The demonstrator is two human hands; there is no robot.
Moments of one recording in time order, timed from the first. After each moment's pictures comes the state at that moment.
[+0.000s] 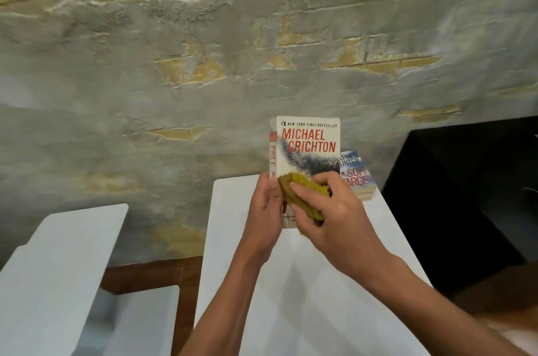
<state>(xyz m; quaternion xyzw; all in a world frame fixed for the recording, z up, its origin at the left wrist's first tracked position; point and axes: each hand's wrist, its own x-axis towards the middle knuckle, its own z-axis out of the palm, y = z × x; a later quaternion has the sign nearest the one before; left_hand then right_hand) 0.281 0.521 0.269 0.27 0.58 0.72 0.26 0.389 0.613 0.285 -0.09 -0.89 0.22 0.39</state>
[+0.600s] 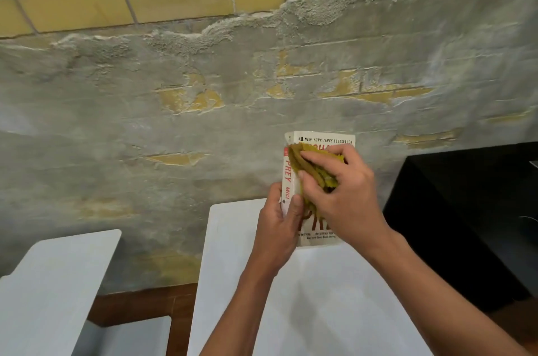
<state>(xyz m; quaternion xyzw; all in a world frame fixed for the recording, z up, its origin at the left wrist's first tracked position) 0.272 0.554 0.293 0.31 0.62 0.68 0.23 0.350 0.657 0.346 -0.14 -0.83 0.25 0.49</state>
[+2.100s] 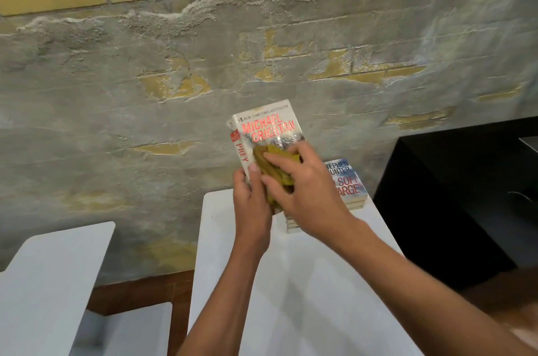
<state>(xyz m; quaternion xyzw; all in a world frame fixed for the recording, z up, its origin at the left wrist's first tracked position) 0.259 0.563 0.294 0.15 0.57 0.78 0.20 0.327 0.640 0.321 -0.11 -0.87 0.26 0.41</state>
